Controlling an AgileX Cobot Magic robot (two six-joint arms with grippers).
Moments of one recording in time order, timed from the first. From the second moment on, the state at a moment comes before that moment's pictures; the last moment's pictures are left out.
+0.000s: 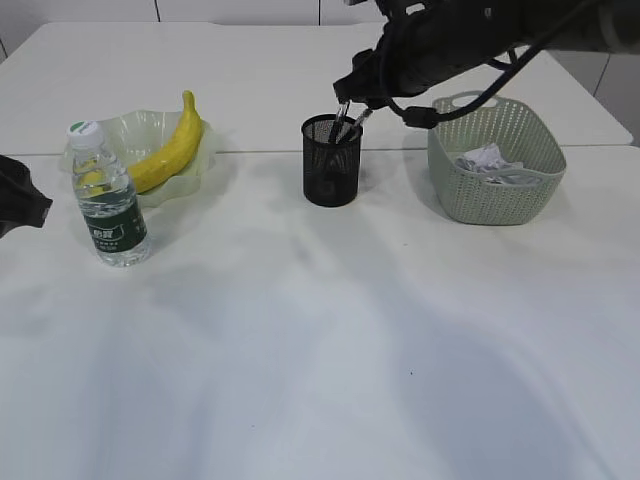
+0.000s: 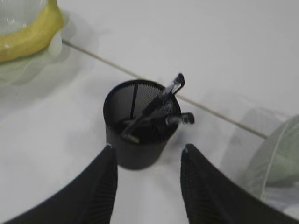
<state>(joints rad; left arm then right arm) -0.39 1.26 -0.82 0.52 0.55 -0.50 0.36 2.02 -1.67 -0.05 0.35 -0.12</state>
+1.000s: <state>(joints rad) -0.39 0.92 -0.82 0.33 0.77 -0.34 0.36 1.68 -1.66 0.23 1.06 -0.28</state>
